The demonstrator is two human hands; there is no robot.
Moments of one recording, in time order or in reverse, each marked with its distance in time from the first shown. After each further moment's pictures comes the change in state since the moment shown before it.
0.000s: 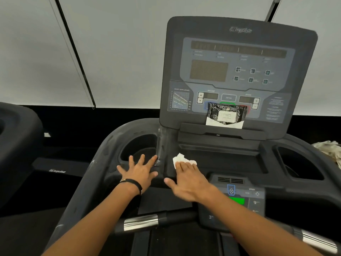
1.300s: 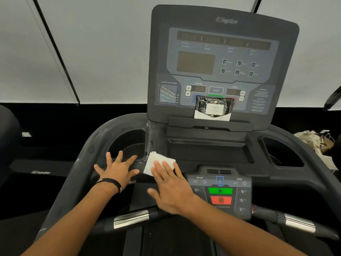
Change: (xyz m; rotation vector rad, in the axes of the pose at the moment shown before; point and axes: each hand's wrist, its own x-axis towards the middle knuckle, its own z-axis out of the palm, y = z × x) left_hand -0.001 -0.021 -0.004 0.009 -0.020 -0.068; right_hand -0.017 -0.023 0.027 -0.082 0.076 -0.144
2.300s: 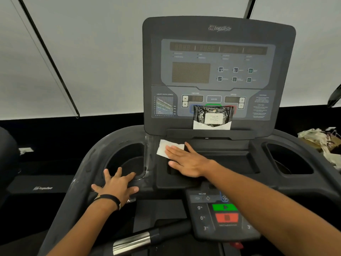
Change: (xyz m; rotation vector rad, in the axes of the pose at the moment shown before) left_hand 0.009 0.003 -0.012 -0.020 -0.075 0.010; right_hand 0.086 0.132 -0.036 0.060 -0.108 -0.130
